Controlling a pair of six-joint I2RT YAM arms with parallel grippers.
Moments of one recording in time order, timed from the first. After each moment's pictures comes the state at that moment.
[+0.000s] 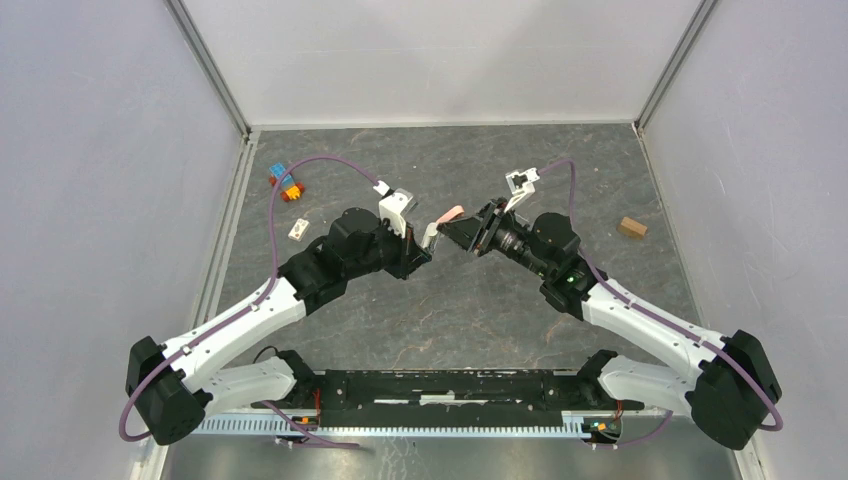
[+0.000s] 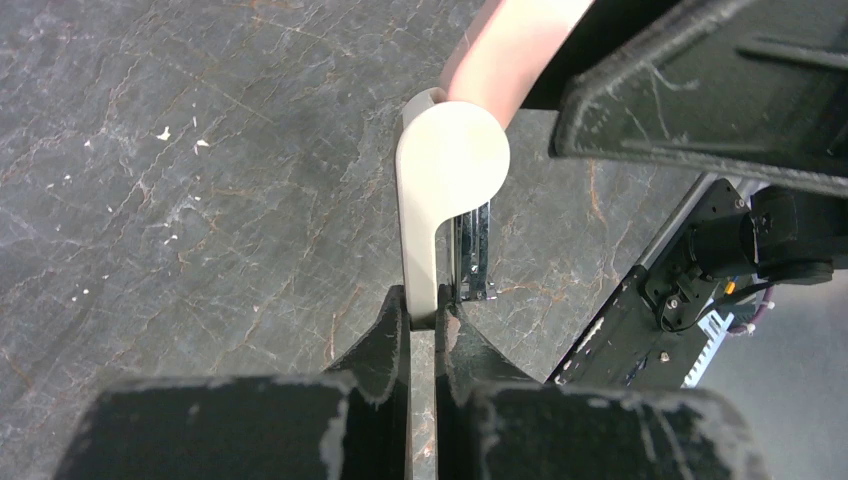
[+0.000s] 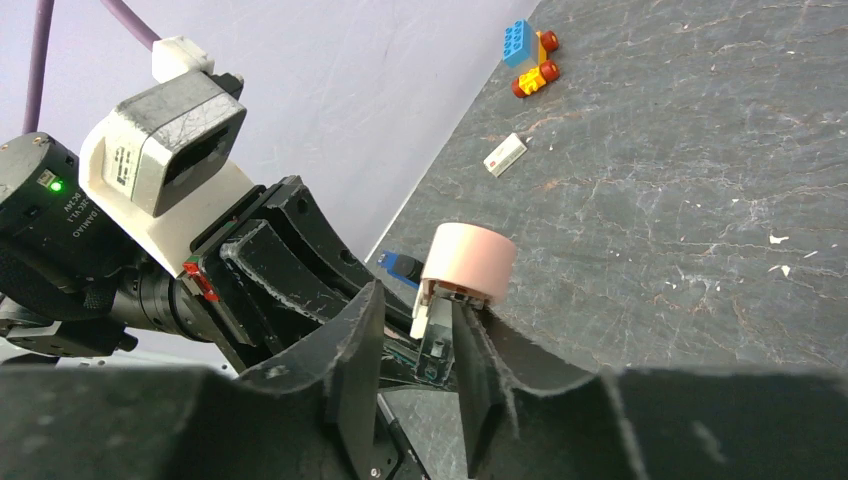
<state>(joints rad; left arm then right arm) -0.79 1.06 0.86 -0.24 0.15 -0.31 0.71 1.09 0.68 0.43 -0.20 0.77</state>
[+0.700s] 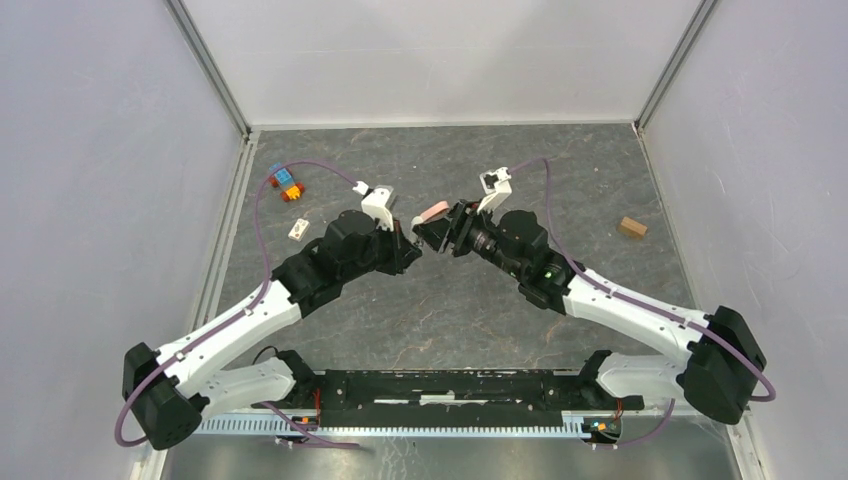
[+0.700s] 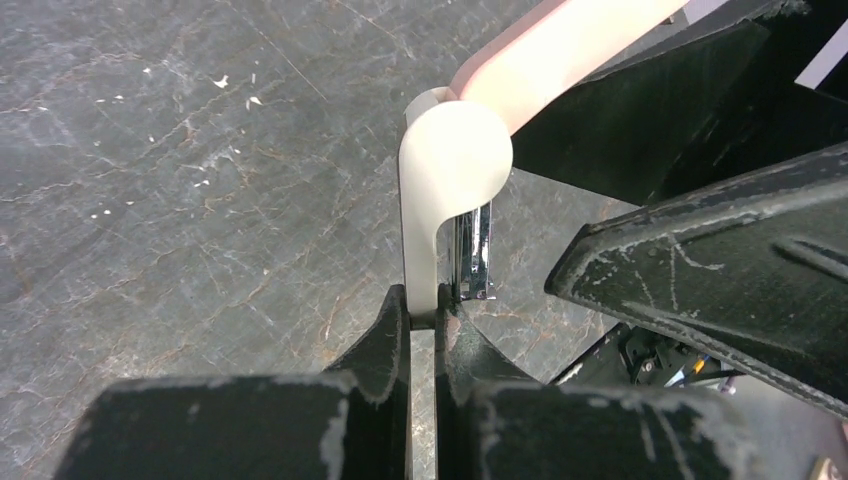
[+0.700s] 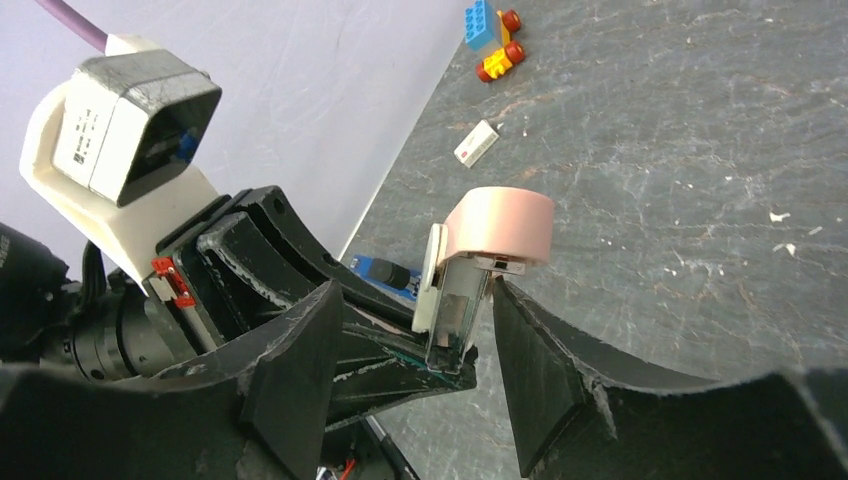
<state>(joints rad) -0.79 1.04 0.86 -0.30 0.00 -0.52 0.85 1.20 0.79 0.32 0.01 0.76</state>
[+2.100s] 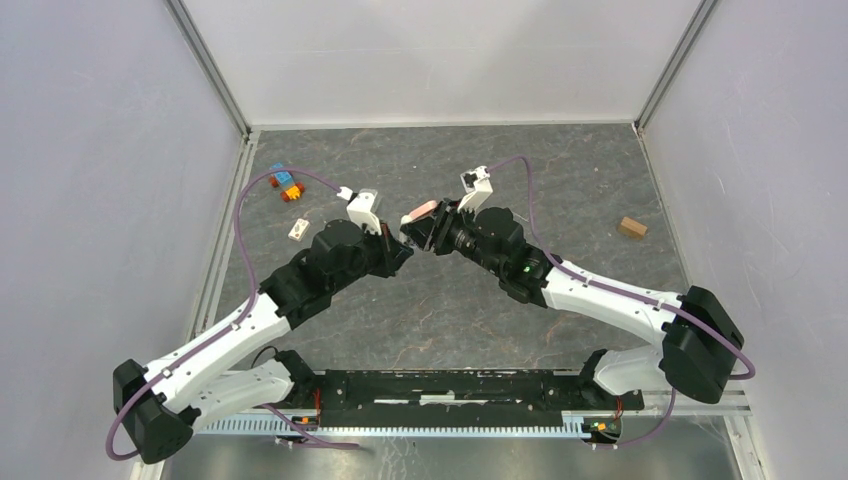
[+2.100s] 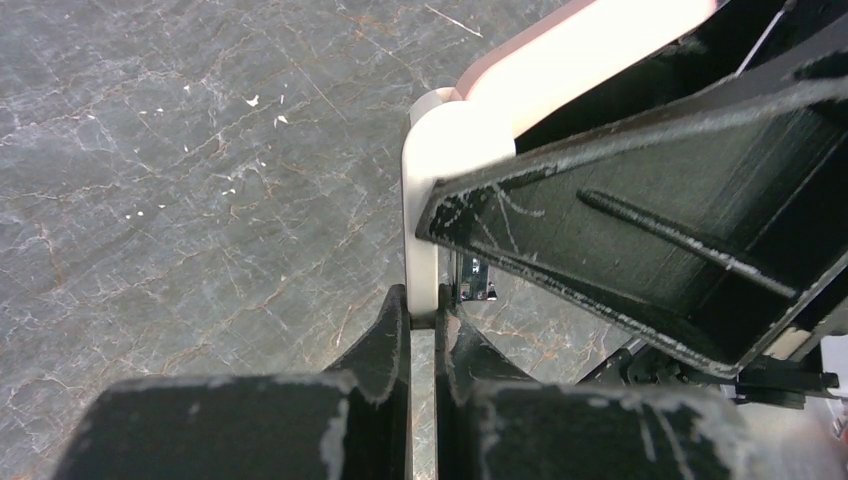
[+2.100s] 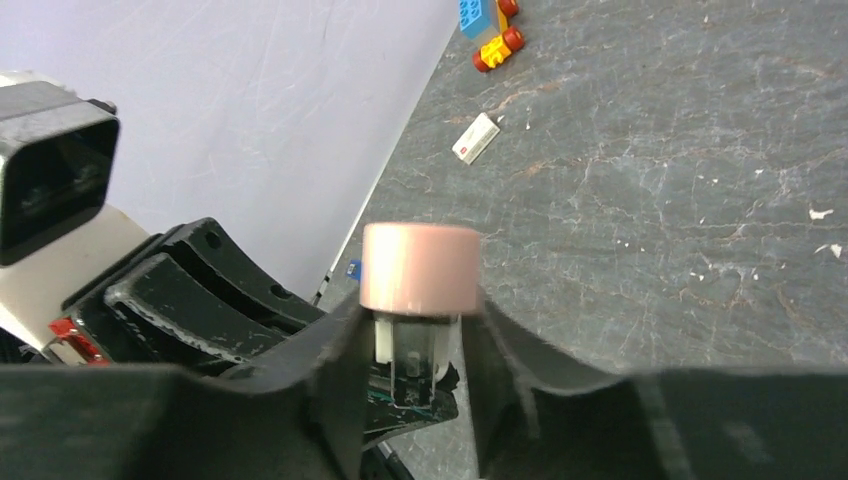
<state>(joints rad) -0.79 0.93 0.80 -0.28 -0.09 -0.54 0.91 1.34 0.88 0.33 0.08 0.78</state>
